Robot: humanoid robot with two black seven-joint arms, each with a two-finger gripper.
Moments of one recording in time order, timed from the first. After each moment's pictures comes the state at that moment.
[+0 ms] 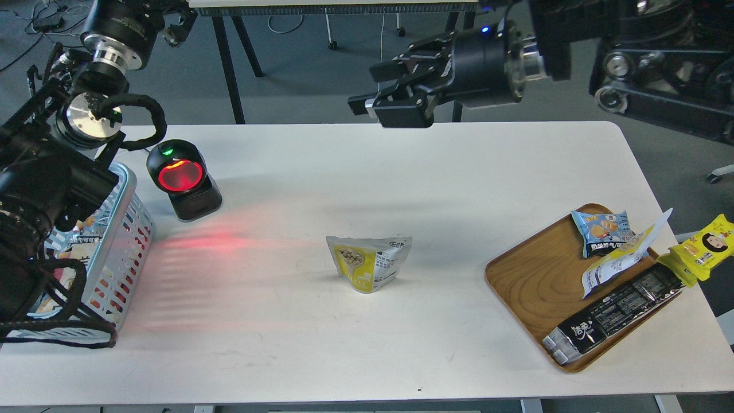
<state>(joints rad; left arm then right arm) -1.07 0.30 -0.82 -0.40 -0.13 -0.49 -0.17 1.77 -0.61 -0.30 1.32 -1.20 0.10 0.49</state>
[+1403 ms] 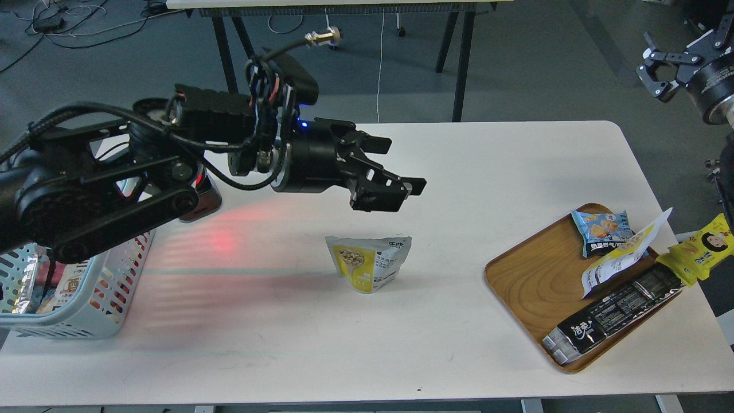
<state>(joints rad) -1.13 0.52 -0.38 -1.57 1.71 -0.49 -0.14 0.99 -0.84 0.19 1.03 0.60 0.29 0.49</state>
